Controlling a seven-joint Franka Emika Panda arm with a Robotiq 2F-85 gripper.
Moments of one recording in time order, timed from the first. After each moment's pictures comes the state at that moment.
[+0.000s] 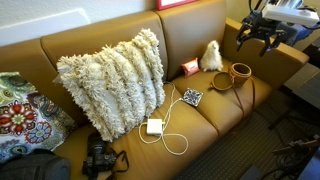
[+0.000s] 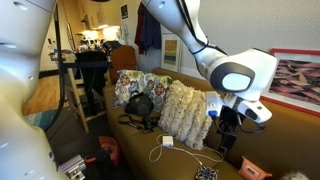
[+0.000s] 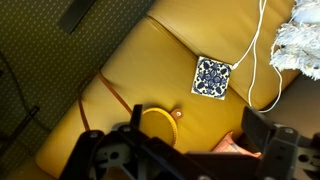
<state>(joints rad) -0.18 0.50 -0.20 -1.94 0.29 2.29 0.30</state>
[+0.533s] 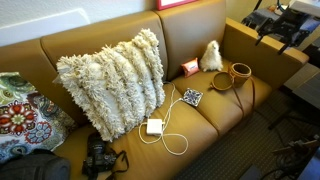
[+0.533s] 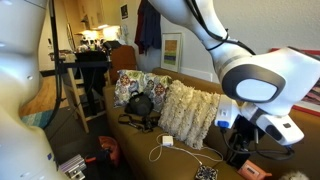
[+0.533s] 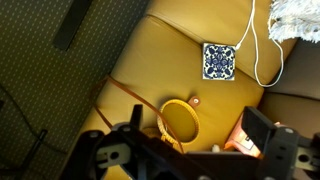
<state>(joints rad) -0.31 0.46 -0.22 -1.97 0.40 2.25 0.25</state>
